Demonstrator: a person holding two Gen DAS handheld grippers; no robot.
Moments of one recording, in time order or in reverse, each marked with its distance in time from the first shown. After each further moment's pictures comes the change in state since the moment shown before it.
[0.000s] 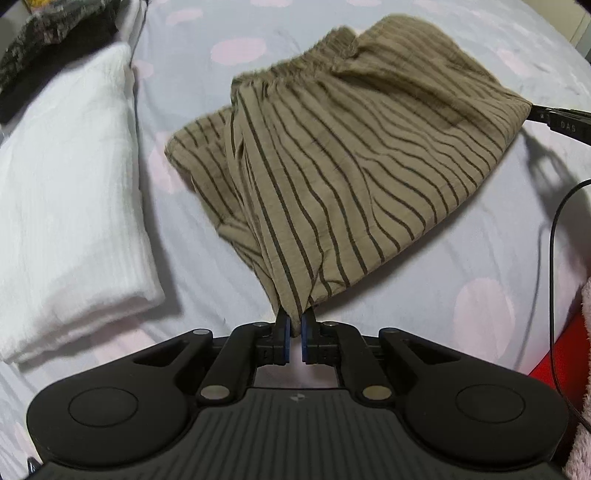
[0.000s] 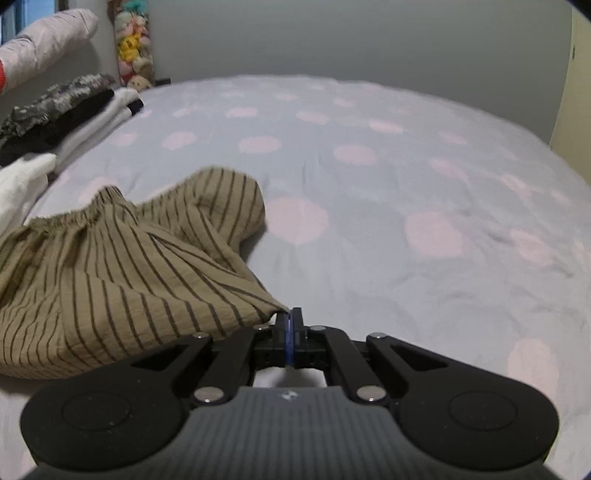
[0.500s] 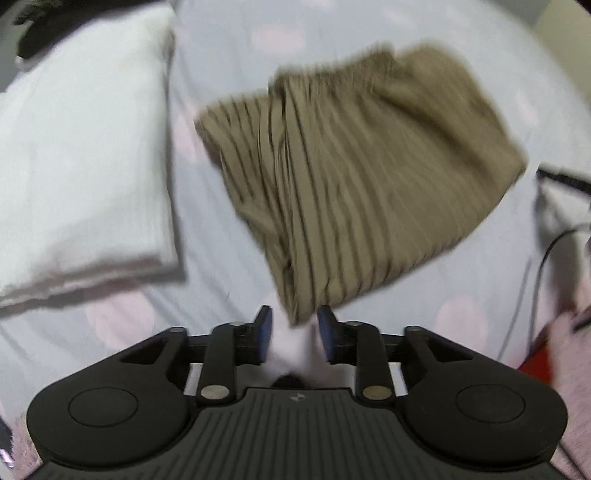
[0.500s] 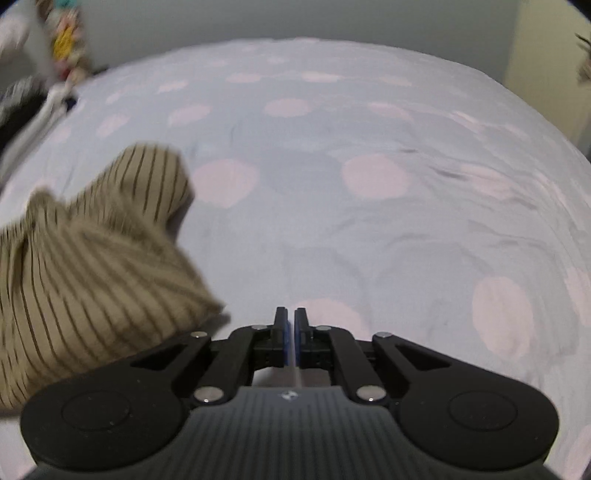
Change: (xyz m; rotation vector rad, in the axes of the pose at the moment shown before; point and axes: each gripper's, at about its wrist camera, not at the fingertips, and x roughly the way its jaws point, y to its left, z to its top) left arm -0.029 0.035 -0.010 -0.218 -0.083 -0.118; right arm 0.002 -0.032 -0.001 0.197 0.075 -0.112
